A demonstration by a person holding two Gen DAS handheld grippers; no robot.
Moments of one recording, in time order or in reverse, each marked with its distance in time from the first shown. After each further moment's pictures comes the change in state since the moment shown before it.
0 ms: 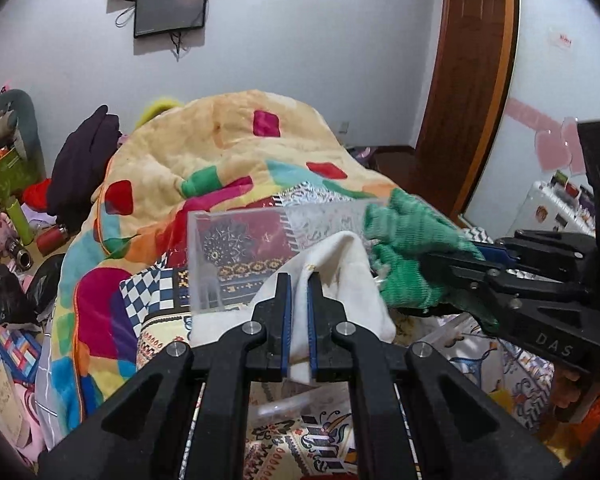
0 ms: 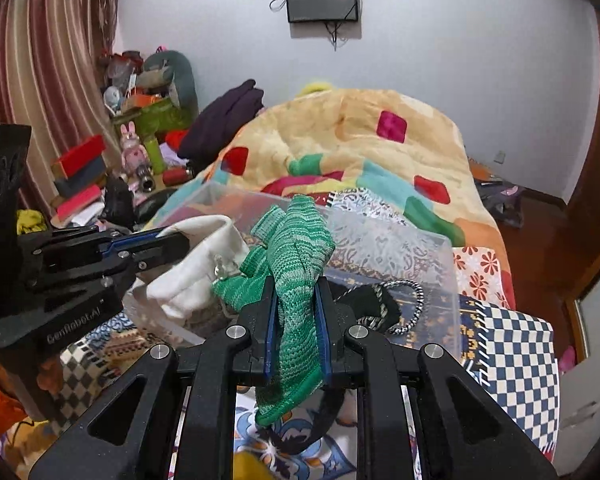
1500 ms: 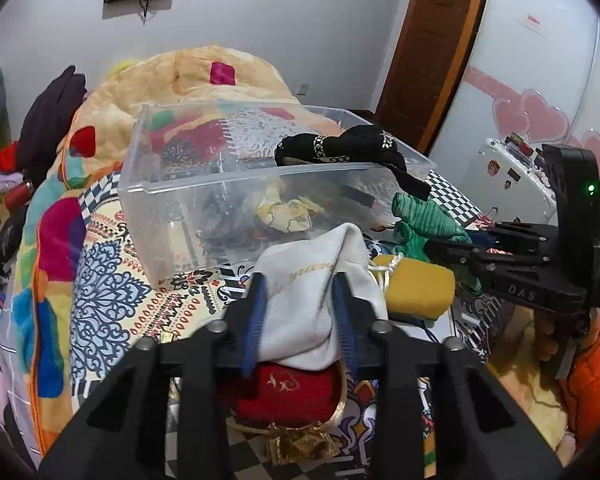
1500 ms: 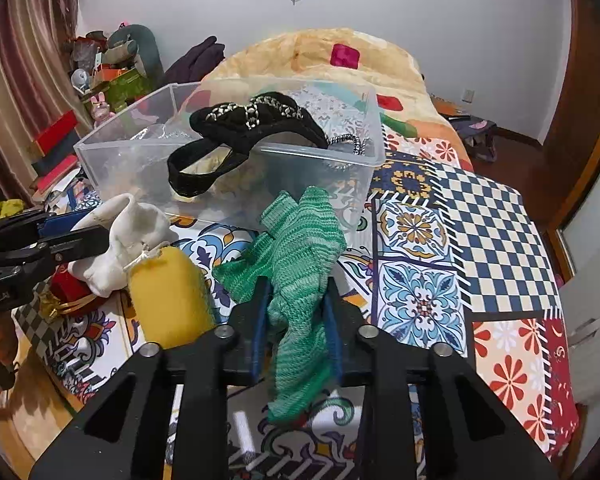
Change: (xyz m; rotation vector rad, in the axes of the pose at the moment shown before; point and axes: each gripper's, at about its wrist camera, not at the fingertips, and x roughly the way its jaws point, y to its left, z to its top) left arm -0.041 -0.032 -0.080 0.005 0.112 -0.150; right arm -0.039 -0.026 -0.099 0.109 0.139 -0.079
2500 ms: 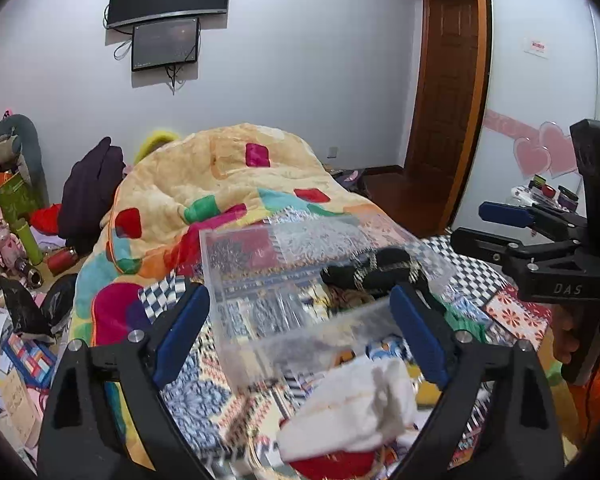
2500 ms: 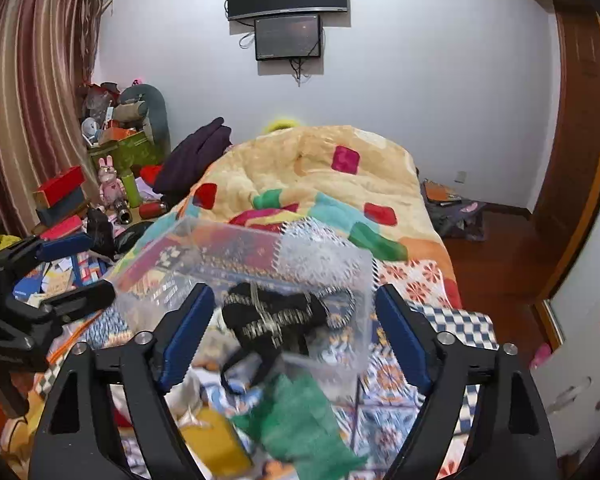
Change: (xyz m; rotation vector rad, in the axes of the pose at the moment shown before) left arm -0.050 0.005 0.059 0.043 -0.204 0.133; right arm -0.053 0.011 0.078 -0.049 -0.262 -0.036
